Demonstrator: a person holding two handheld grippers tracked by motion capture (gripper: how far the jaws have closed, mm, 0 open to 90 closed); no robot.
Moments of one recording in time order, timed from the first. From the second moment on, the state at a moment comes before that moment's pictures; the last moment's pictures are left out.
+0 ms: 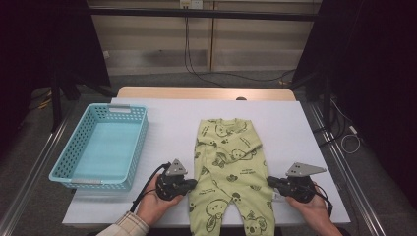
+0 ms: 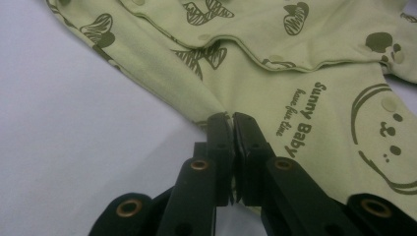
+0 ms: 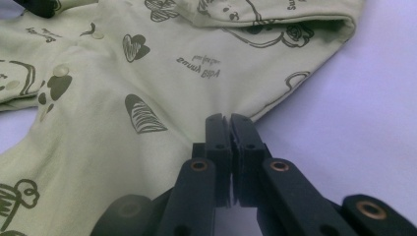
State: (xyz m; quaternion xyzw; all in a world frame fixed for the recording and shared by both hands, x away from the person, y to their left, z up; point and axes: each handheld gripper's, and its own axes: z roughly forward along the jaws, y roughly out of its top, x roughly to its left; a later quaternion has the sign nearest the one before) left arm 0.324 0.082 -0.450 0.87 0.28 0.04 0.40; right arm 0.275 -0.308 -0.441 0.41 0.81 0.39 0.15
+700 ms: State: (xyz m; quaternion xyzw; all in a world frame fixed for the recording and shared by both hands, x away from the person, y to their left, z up) left arm 0.331 0.073 -0.444 0.83 0.31 0.10 0.45; right arm 0.288 -0.310 -0.438 0.42 0.78 0.43 0.18
